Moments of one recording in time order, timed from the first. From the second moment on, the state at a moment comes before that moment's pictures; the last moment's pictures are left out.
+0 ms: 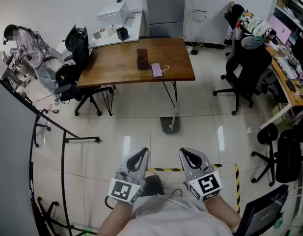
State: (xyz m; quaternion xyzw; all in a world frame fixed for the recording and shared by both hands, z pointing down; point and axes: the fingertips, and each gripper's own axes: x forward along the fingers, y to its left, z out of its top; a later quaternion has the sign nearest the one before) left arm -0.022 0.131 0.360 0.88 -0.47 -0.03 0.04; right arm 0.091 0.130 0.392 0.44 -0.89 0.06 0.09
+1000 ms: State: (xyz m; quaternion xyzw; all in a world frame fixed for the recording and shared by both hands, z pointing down) left arm -0.102 -0.195 0.422 0.89 -0.44 0.00 0.10; right arm 0.078 -0.187 0.531 0.51 -0.79 0.24 0.25
